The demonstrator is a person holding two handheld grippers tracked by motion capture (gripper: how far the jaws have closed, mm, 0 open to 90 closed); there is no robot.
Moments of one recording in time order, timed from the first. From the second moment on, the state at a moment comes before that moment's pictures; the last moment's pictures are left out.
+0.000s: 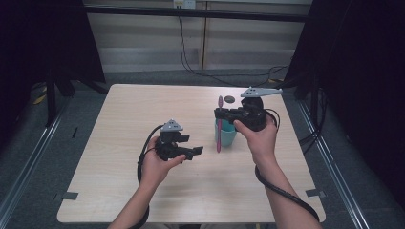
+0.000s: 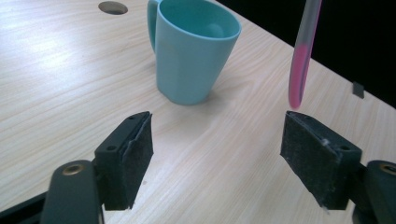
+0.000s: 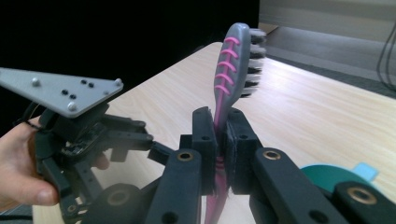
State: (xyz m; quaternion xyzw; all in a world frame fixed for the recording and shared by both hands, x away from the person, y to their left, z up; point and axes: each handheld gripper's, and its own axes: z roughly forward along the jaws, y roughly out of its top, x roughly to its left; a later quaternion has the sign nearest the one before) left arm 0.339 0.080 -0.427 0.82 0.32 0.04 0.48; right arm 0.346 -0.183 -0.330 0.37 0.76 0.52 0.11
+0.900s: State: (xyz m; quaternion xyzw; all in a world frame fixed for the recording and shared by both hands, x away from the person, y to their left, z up) left arm 0.338 0.106 -0.436 0.82 0.33 0.04 0.46; right arm 0.379 -0.218 -0.306 0.40 0.72 0.54 0.18
